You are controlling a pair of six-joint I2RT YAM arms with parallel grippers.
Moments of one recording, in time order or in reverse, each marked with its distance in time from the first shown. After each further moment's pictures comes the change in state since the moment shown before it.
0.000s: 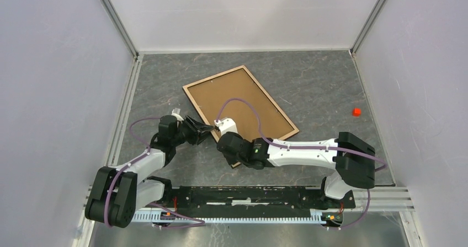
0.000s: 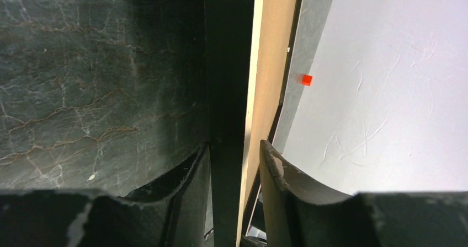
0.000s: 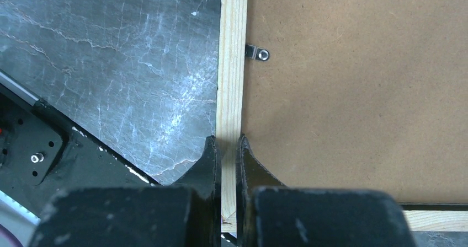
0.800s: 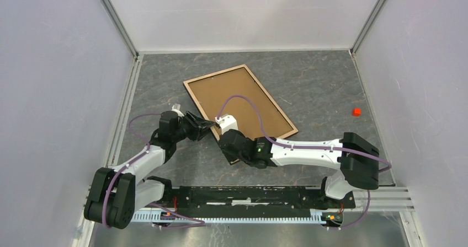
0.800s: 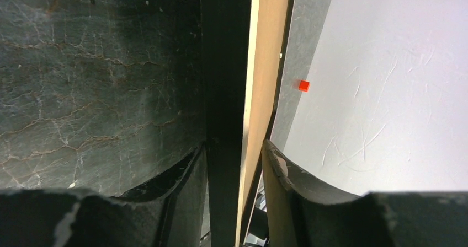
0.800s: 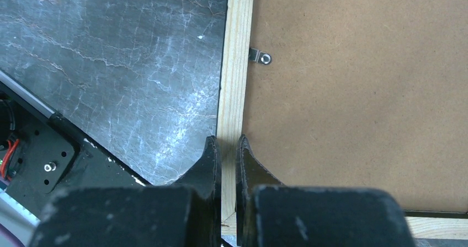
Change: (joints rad) left arm -0.021 -0.015 0.069 -0.074 -0.039 0.000; right arm -0.009 -0.037 -0.011 0.052 0.011 -0.039
